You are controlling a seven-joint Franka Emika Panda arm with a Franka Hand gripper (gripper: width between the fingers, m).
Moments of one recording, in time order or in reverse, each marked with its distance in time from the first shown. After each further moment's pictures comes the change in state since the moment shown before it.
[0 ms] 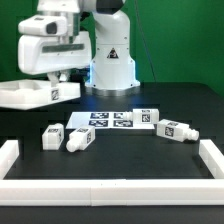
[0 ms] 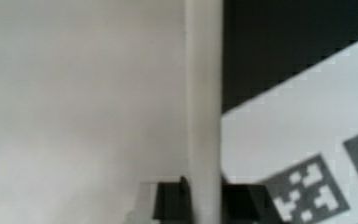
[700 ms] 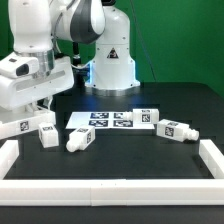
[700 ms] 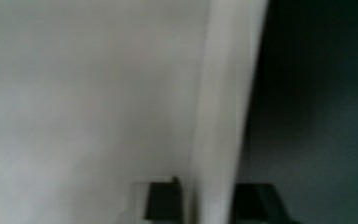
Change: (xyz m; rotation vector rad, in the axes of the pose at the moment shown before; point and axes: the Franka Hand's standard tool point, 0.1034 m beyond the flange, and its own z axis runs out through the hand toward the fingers) arm -0.086 -0.028 0.086 0.175 -0.037 0.188
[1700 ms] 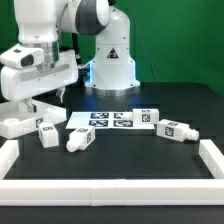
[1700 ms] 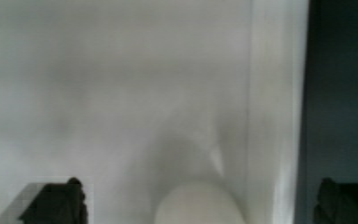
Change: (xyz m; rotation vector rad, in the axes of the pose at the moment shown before) arm 0.002 -0.007 -0.006 -0.004 0.006 0.003
